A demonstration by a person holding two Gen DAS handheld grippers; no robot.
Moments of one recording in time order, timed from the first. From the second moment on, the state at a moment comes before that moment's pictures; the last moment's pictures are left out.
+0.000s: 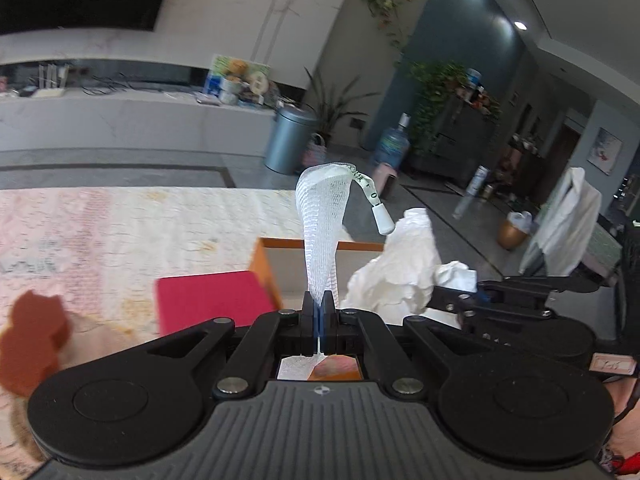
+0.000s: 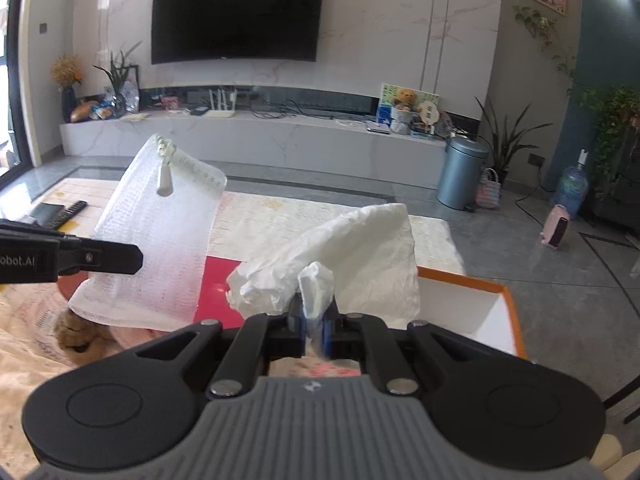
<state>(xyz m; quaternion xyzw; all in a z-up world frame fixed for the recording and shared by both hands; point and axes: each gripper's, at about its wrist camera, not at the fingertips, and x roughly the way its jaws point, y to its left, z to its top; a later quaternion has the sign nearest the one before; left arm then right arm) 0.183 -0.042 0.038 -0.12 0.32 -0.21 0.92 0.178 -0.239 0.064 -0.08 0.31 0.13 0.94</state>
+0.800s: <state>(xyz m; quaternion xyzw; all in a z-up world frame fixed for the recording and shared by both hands) 0.302 -0.149 -0.041 -0.03 0.46 -0.24 0.85 0.300 -0.286 -0.046 -0.17 0.44 0.11 0.88</state>
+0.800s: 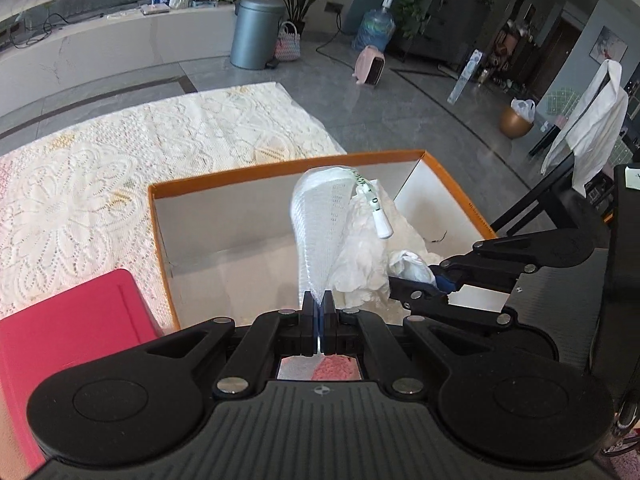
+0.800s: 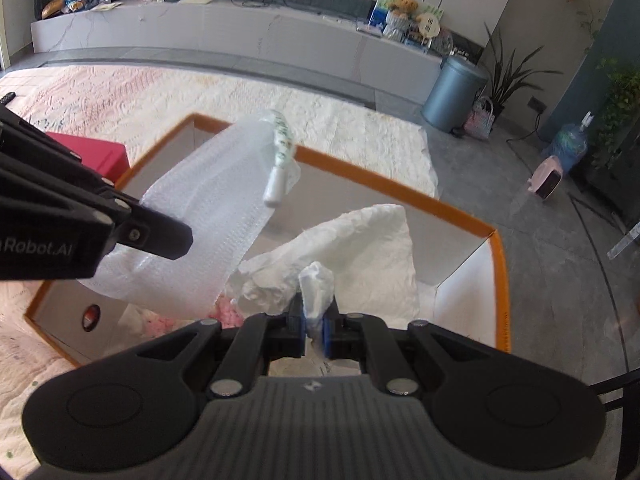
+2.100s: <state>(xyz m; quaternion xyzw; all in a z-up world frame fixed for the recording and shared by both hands) 0.208 -0.086 0.011 -0.07 0.35 -0.21 0.91 0.202 -0.272 0.013 -0.11 0.38 0.08 0.92</state>
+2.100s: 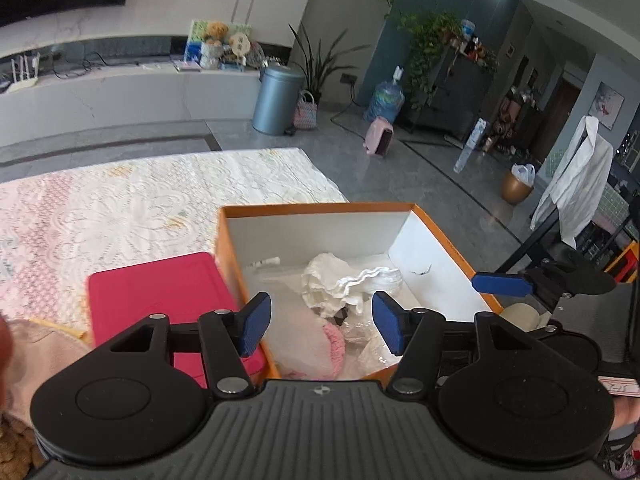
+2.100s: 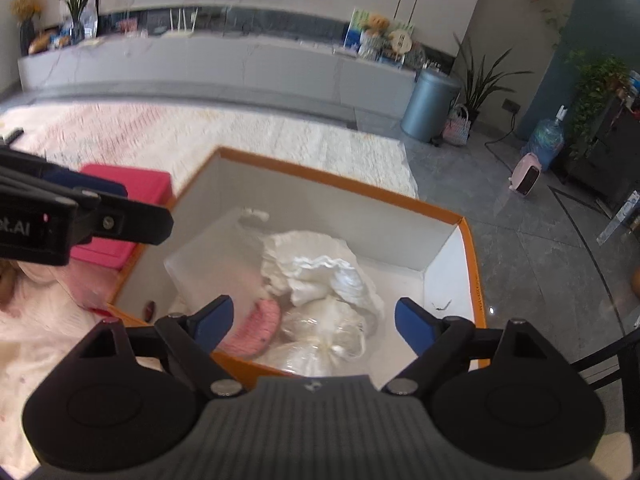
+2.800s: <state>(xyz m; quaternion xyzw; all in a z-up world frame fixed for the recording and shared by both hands) 0.091 0.048 -0.024 -0.09 0.33 -0.05 0.94 0.098 -0.143 -0.011 -0.02 0.29 0.14 0.95</state>
